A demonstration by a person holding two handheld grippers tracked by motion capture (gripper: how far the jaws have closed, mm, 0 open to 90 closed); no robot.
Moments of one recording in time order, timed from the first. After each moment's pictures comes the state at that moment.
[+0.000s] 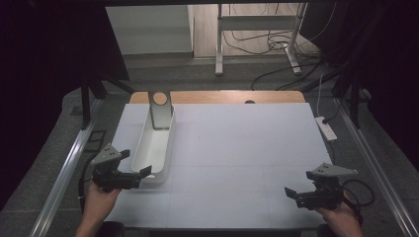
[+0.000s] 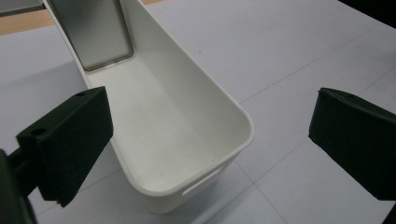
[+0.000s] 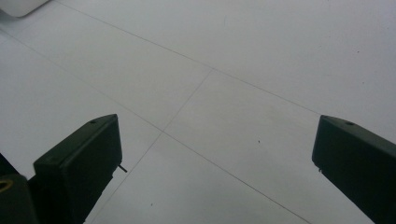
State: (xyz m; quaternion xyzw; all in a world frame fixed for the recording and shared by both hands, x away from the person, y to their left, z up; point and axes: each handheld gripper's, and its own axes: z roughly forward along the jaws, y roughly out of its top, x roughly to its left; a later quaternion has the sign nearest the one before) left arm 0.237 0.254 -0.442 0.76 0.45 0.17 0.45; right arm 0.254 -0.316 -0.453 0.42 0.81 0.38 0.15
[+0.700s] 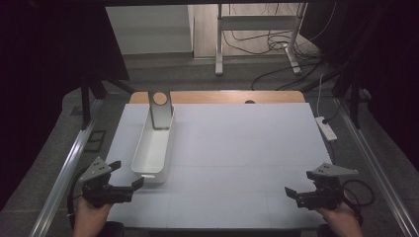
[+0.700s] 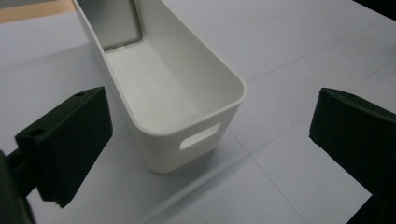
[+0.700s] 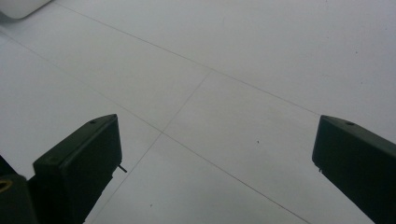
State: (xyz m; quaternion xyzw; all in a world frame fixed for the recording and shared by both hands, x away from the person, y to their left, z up) left arm 0.203 0.263 -0.450 0.75 0.46 0.19 0.44; right arm 0.254 -0.316 -0.453 0.42 0.81 0.38 0.15
